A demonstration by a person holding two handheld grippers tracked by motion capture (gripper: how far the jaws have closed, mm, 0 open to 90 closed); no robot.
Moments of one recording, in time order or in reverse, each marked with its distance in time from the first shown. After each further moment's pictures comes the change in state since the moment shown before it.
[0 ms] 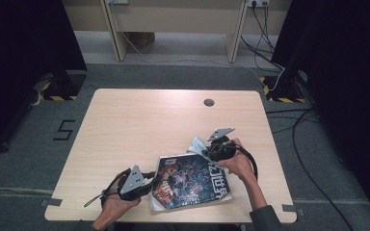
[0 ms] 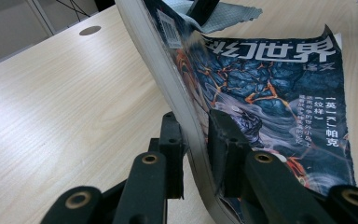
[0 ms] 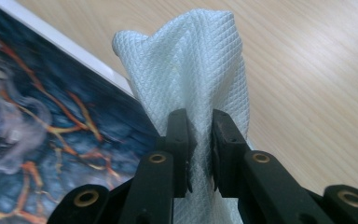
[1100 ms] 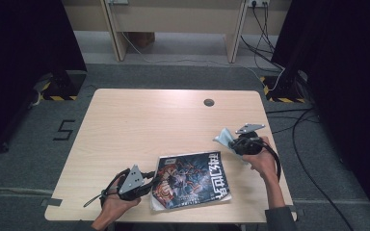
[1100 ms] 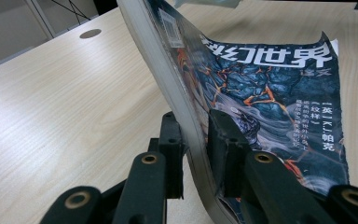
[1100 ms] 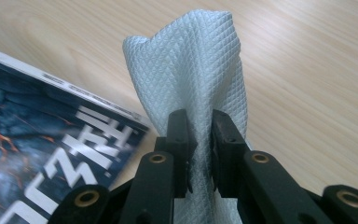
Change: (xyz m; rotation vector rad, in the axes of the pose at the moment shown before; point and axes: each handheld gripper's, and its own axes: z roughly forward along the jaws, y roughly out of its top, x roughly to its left) left arm 0.000 0.001 -0.001 -0.016 -0.002 -0.008; right arm -0.052 -0.037 -0.047 -0.019 -0.191 0.140
